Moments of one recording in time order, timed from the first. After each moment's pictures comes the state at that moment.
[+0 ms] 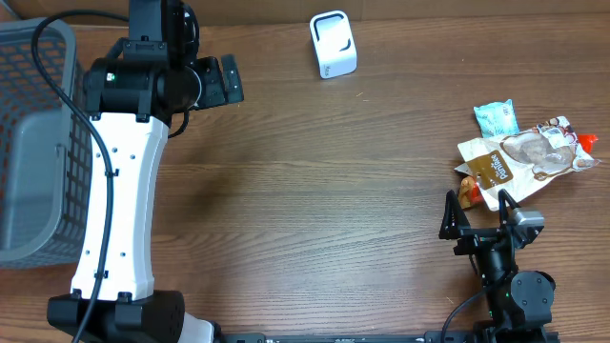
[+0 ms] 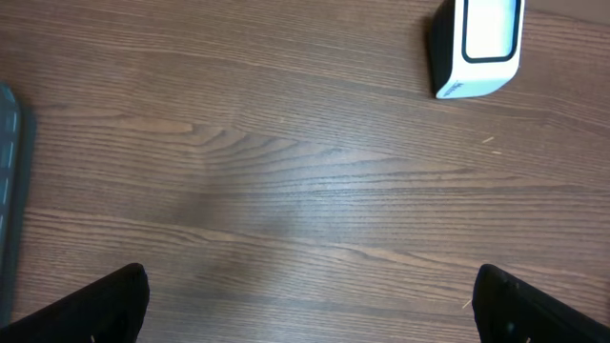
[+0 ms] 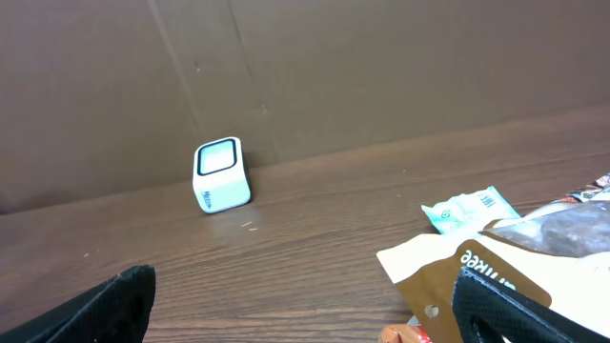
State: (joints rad) left arm -0.08 1.67 1.91 -1.22 0.00 -0.28; right arm 0.10 0.01 0.02 -0.03 -0.01 0.25
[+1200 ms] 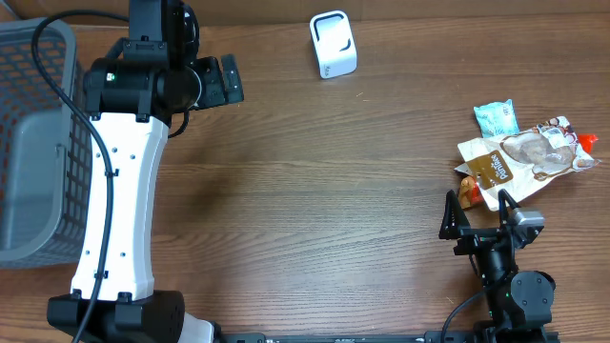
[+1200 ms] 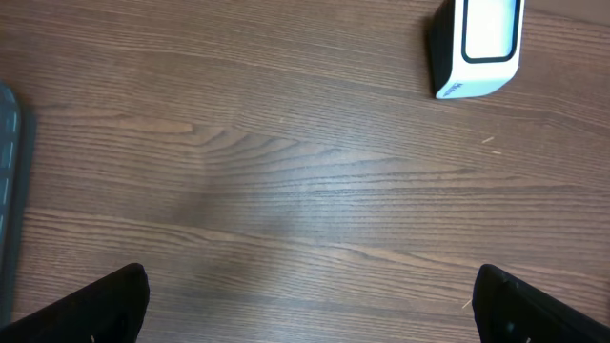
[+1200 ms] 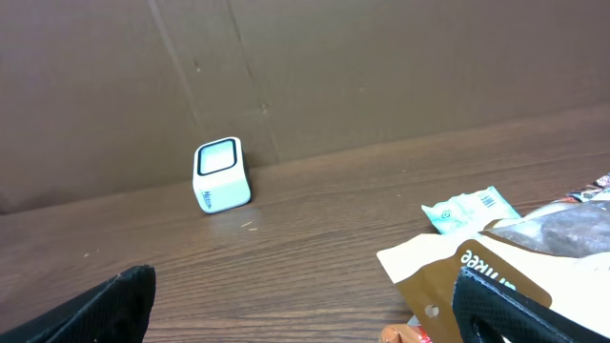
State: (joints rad) left arm -0.08 1.67 1.91 -1.22 0.00 -0.28; right arm 0.10 0.01 0.02 -0.03 -0.01 0.25
